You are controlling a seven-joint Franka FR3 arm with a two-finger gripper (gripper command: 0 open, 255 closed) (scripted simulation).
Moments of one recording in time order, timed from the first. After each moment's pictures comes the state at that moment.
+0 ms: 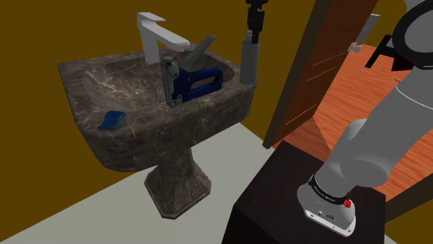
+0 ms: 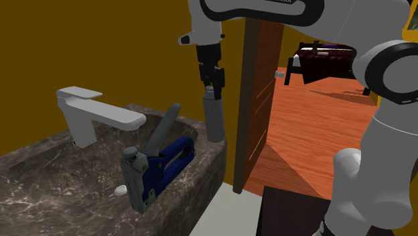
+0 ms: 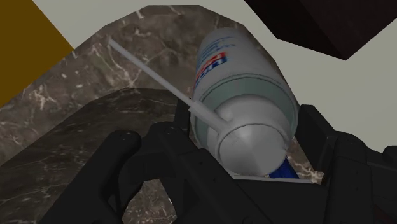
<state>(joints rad) 0.09 -0.08 -0.20 -1.48 -0.05 1.30 -0.85</state>
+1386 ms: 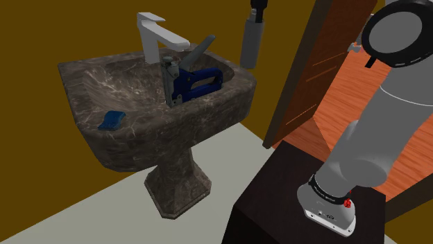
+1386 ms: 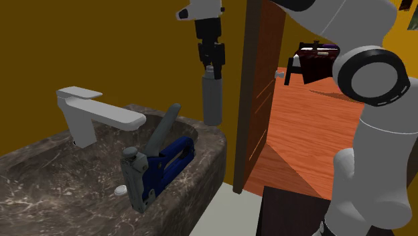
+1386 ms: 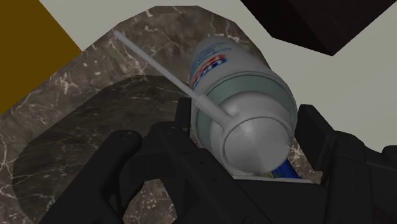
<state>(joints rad) 0.08 0.06 -0.21 -1.12 -0.03 1.07 -0.87</state>
